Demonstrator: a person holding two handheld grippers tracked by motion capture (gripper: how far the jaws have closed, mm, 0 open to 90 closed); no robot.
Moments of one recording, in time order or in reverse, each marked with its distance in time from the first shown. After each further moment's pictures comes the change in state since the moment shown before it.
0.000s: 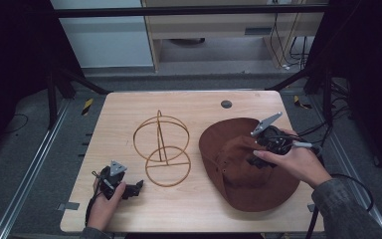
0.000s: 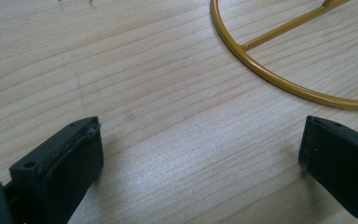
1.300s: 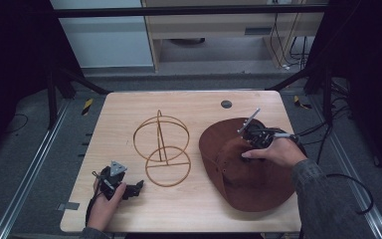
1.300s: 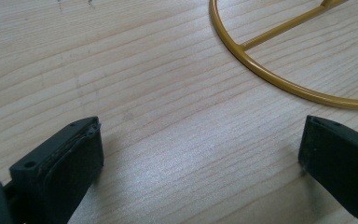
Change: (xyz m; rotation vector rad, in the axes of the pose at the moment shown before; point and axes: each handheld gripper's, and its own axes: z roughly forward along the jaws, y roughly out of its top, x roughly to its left) left arm -0.001 0.000 0.000 0.000 0.002 0.000; right arm -0.023 0.019 0.061 0.182 0.049 0.016
